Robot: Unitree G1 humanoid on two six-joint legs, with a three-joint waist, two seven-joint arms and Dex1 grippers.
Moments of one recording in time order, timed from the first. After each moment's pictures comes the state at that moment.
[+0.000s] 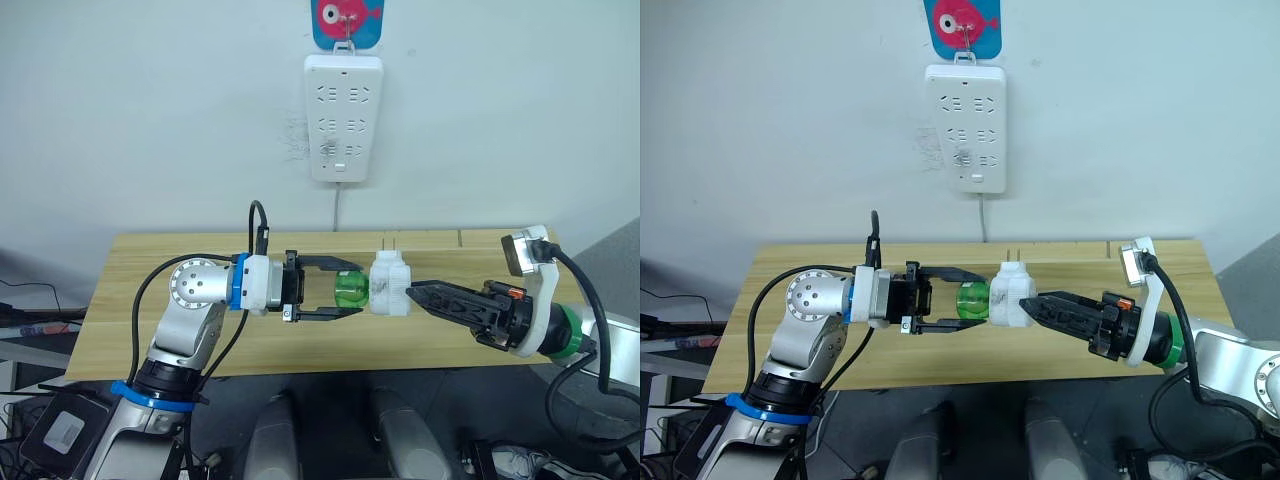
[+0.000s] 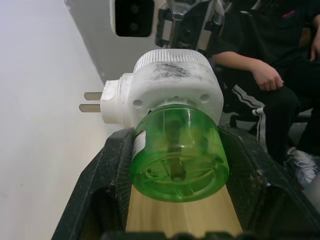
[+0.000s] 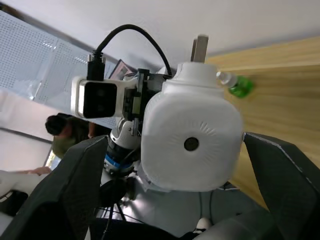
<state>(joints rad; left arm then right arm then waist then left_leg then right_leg) -0.41 0.49 -0.13 -0.07 -0.41 -0.23 -1.33 -0.10 -0.89 -0.16 -0.52 1.95 0.92 0.14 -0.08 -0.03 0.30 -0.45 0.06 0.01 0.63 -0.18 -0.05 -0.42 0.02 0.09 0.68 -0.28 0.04</state>
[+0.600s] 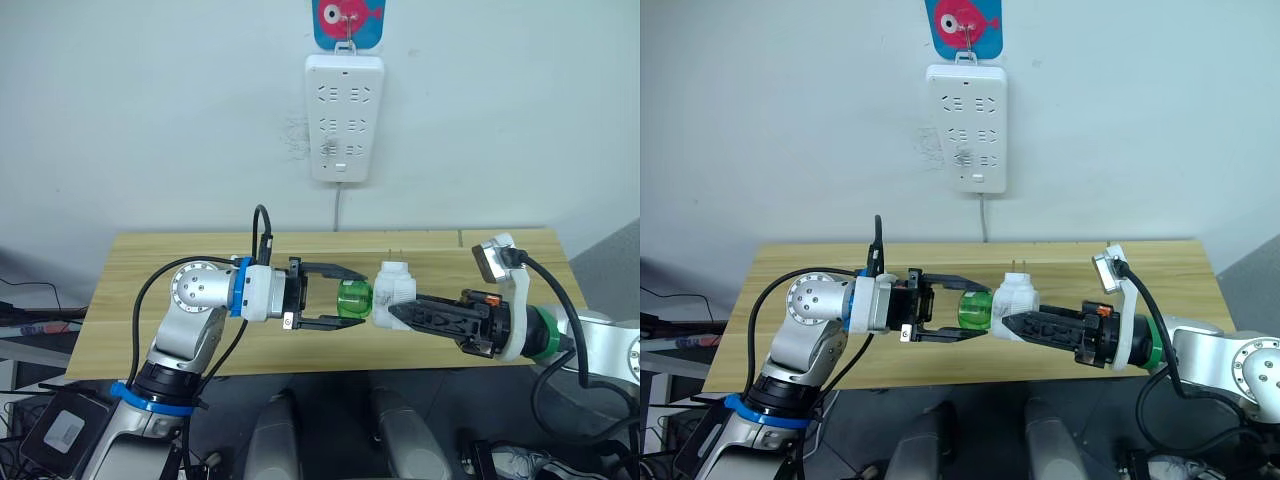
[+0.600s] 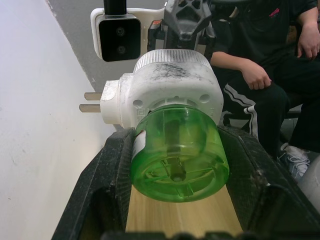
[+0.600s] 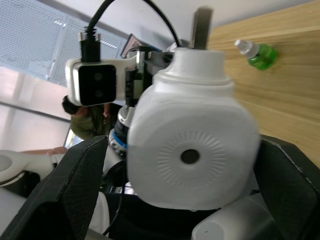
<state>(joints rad) -0.41 0.49 -0.16 -0.11 -0.42 -0.25 -1.34 -0.19 -0.89 -0.02 -0.48 1.95 0.96 0.18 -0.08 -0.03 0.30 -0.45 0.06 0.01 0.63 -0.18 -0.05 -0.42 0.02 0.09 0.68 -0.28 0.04</state>
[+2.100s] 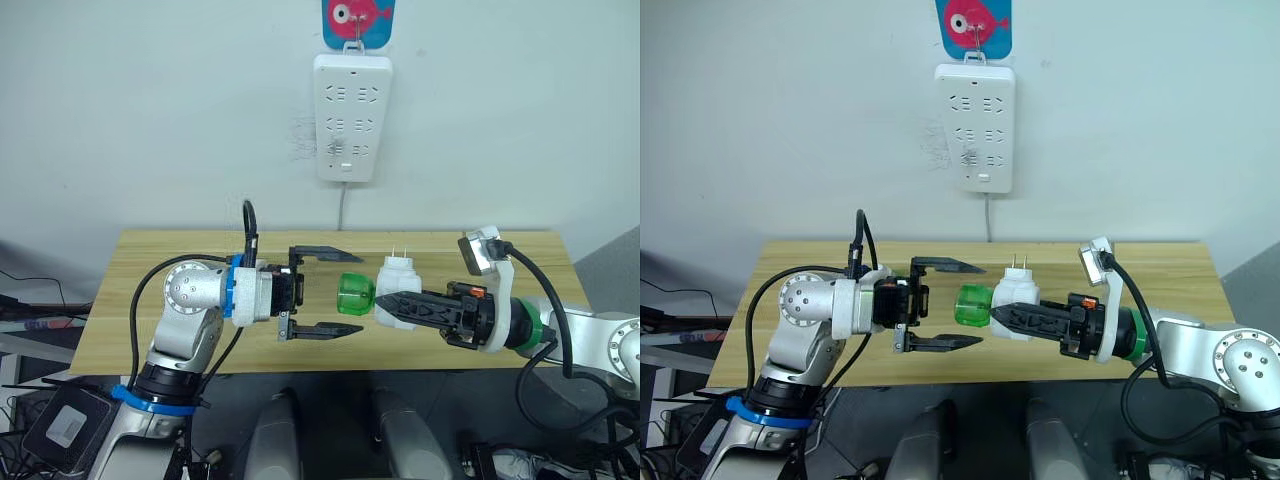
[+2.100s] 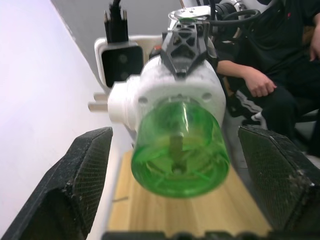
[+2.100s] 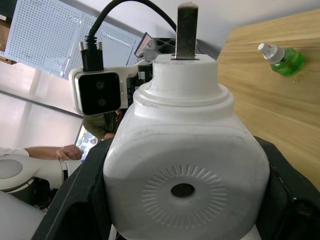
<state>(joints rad) -0.40 0.46 -0.12 -0.11 -0.42 -0.36 -1.35 -0.26 -0.83 0.02 -0.46 1.94 0.95 0.15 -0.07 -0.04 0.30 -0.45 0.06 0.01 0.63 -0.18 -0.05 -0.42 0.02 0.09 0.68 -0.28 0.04</state>
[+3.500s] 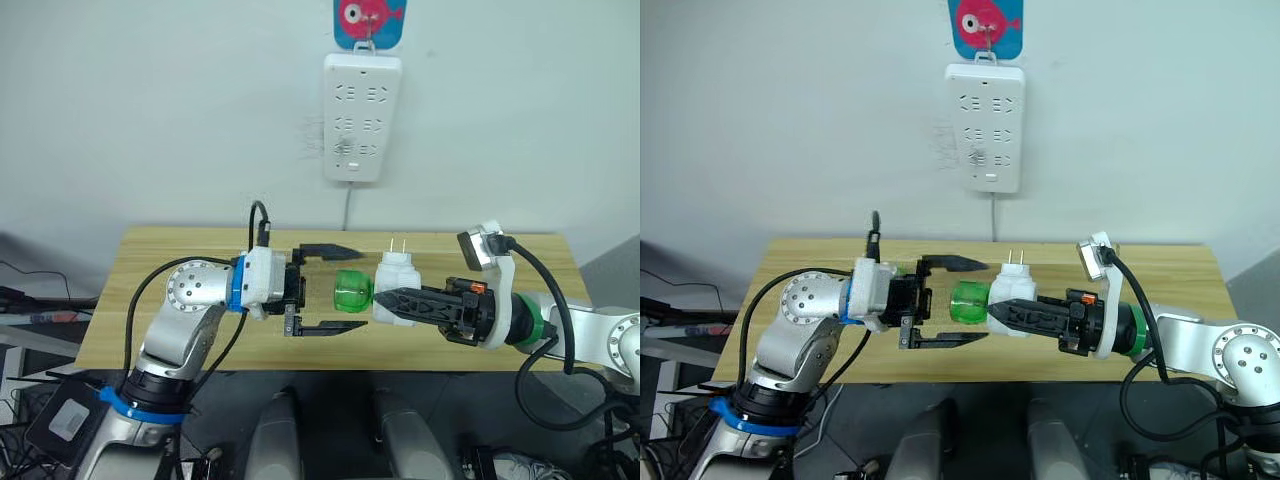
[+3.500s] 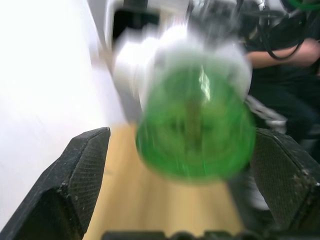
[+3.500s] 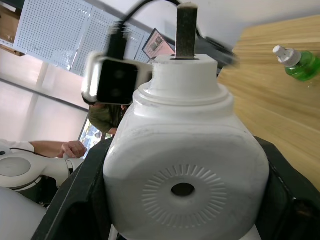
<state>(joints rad) -0.38 0.50 -0.11 -0.19 -0.45 -0.16 -1.26 -0.29 -0.82 0.02 -0.46 1.95 0.96 0.17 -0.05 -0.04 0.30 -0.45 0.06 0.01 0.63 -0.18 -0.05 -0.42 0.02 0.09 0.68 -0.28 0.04</state>
